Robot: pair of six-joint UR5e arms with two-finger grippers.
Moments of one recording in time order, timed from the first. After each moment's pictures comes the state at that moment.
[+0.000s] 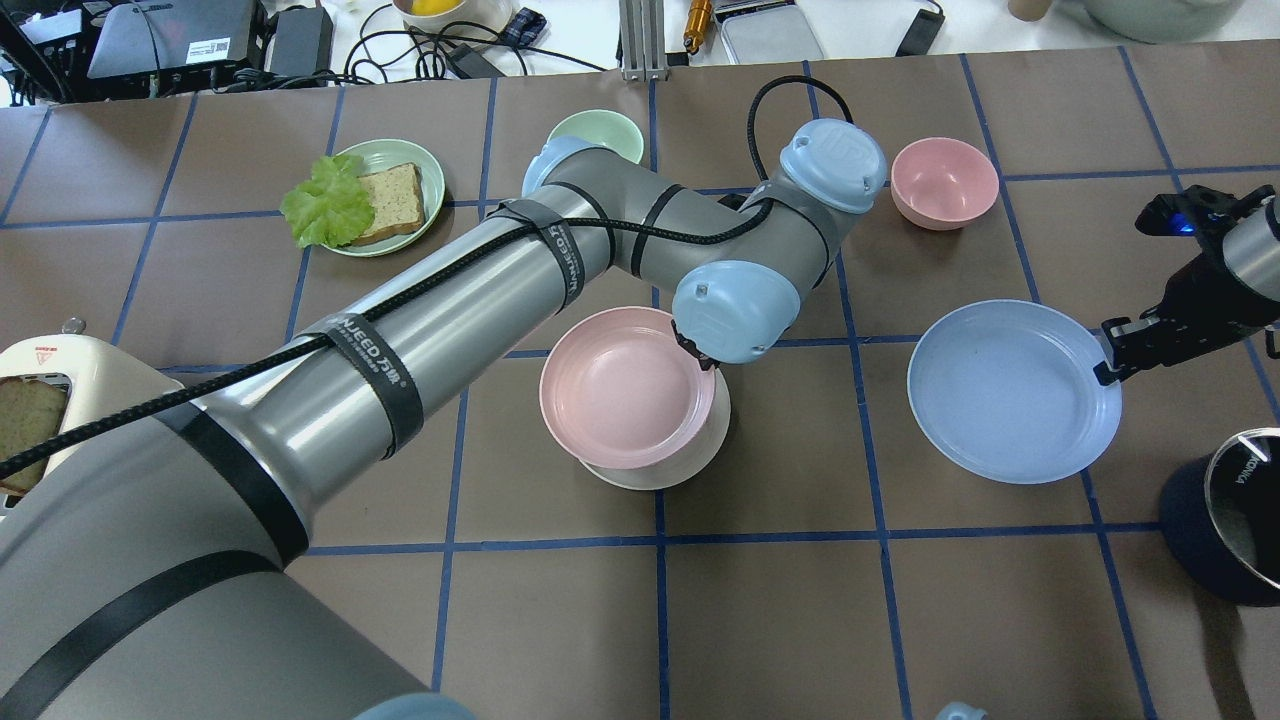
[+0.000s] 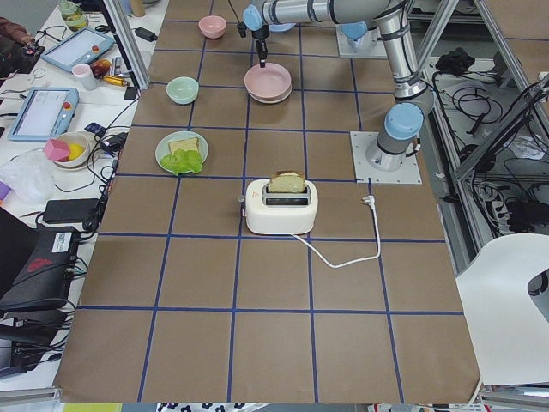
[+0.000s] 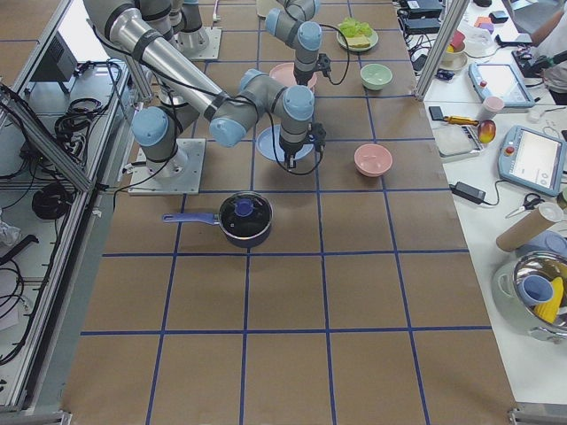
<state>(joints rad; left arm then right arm) -2.17 -2.21 -1.35 -1.36 1.77 -0.86 1.01 -1.55 2.01 -1.89 -1.46 -0.64</state>
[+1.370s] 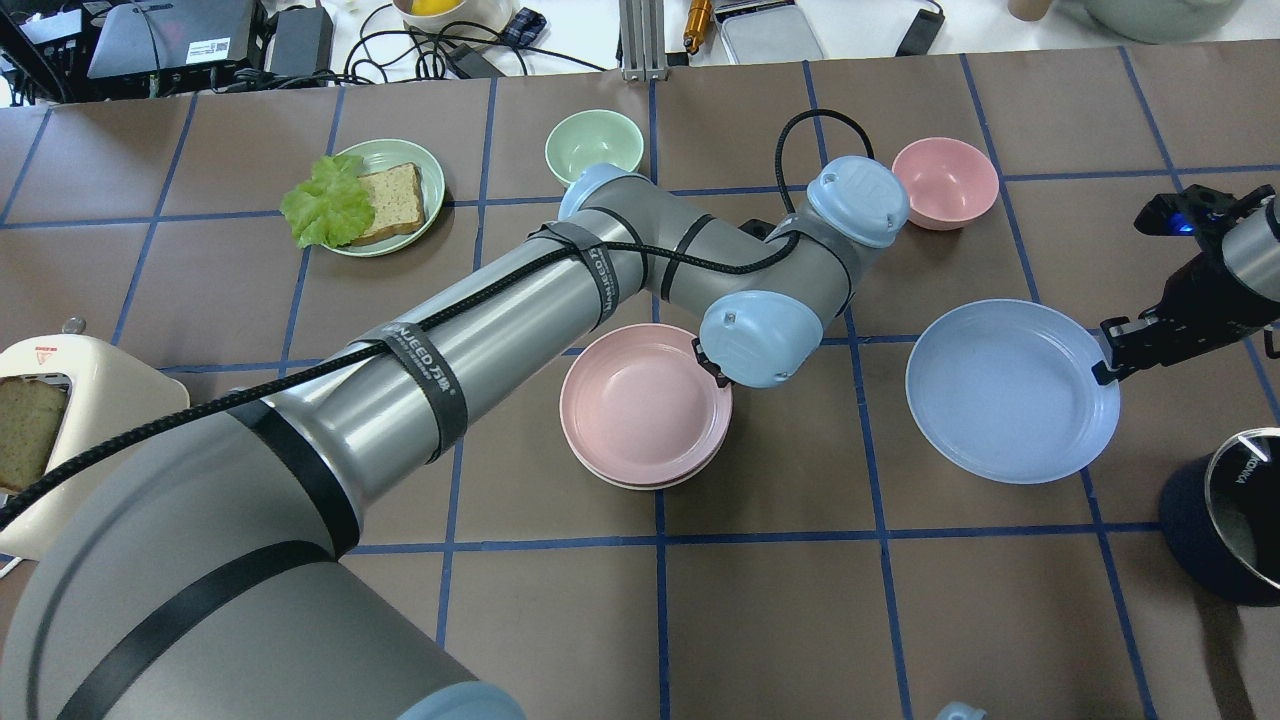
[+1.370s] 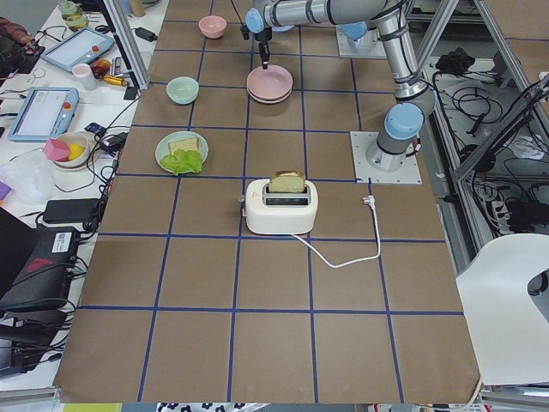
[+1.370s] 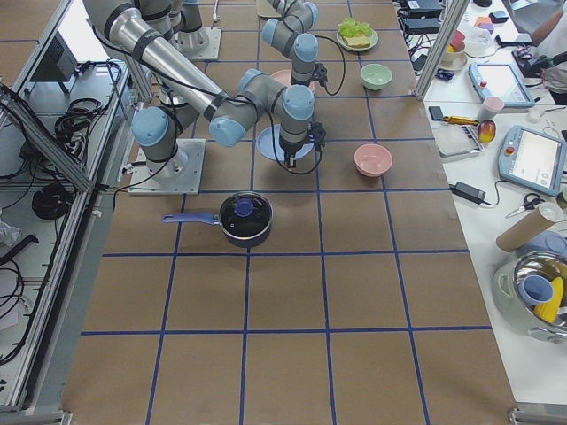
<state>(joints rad) -2.20 -2.25 -1.34 -1.32 1.77 -0.88 1.01 -1.55 2.01 -1.89 -1.46 -0.65</state>
